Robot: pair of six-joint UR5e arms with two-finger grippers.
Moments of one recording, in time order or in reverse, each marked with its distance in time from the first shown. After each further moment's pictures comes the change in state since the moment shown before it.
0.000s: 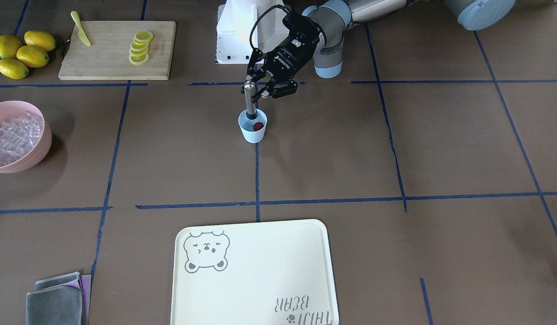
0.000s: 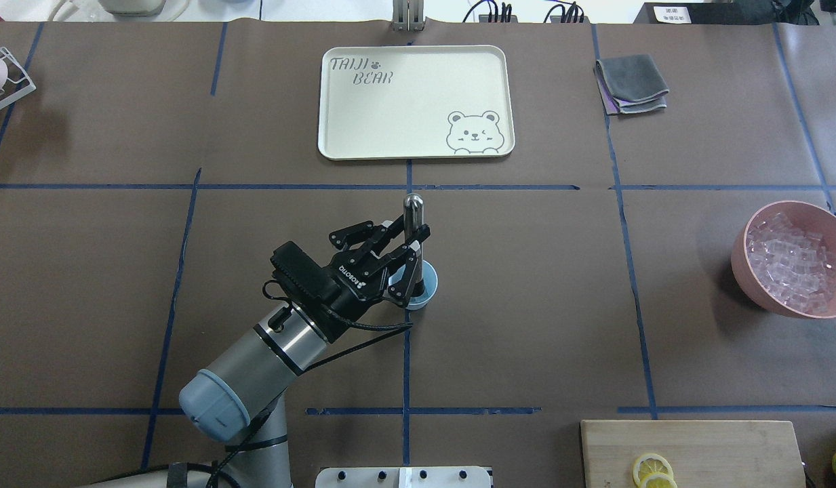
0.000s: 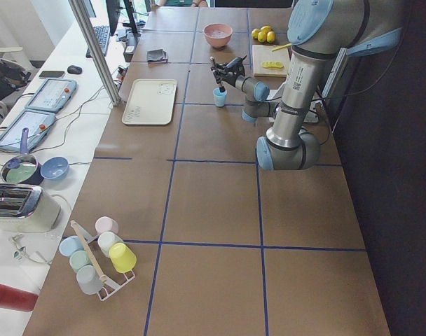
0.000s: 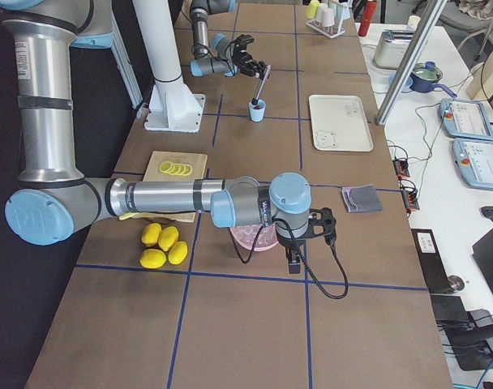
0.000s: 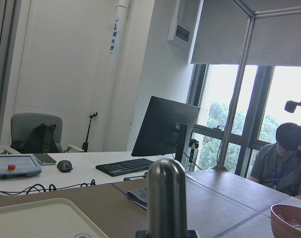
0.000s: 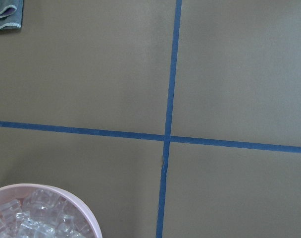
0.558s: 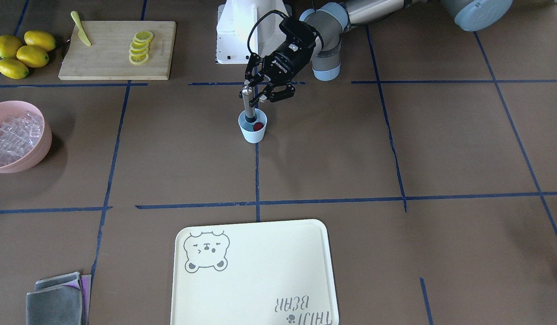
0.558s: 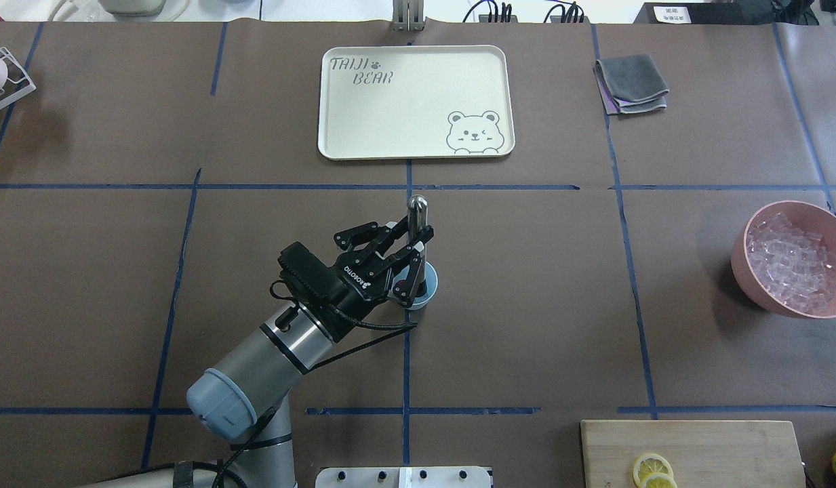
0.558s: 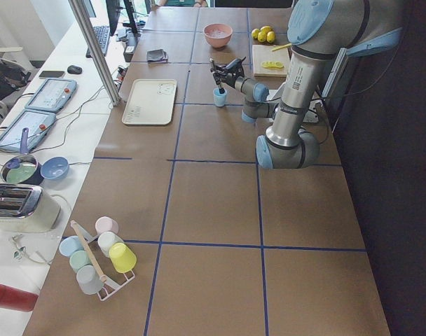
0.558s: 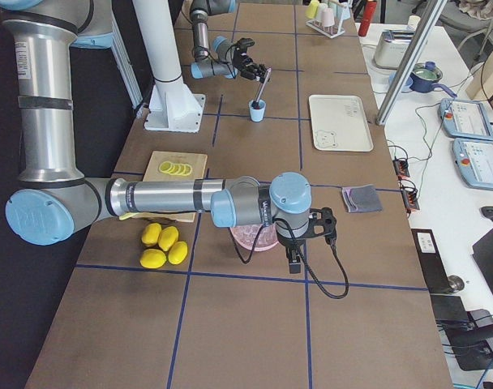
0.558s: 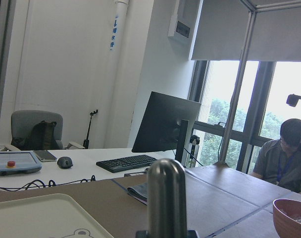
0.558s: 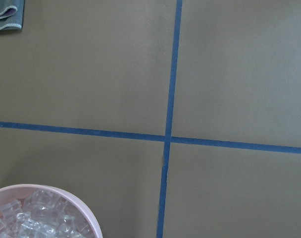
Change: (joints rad) left arm 0.000 -0.012 0.045 -0.016 0.000 -0.001; right arm 0.000 0.002 -0.001 0.000 0.001 0.000
